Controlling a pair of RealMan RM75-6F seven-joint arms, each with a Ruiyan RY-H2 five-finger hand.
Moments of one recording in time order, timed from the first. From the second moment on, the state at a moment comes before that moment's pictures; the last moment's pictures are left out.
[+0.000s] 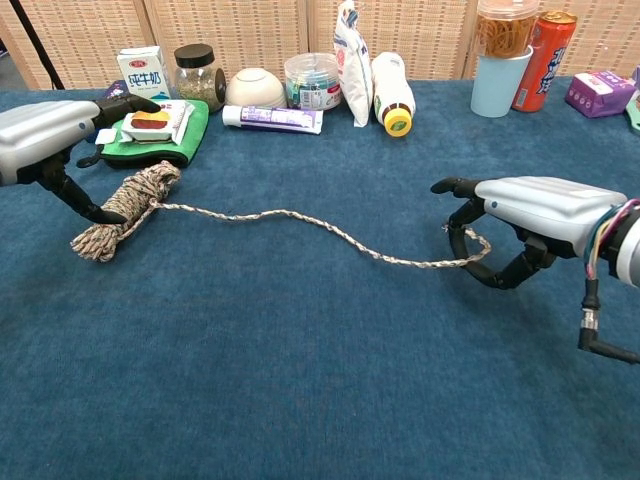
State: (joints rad) left arm -0.55 -1.54 -0.15 -1.38 1.33 1.09 0.19; right arm 0.60 -1.52 0.08 -1.64 -1.13 1.00 -0.39
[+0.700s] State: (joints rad) left arm -0.54 -1.59 -0.14 -1.21 1.29 1.11 0.25; right arm 0.61 -1.53 0.08 -1.62 -1.13 0.99 -0.37
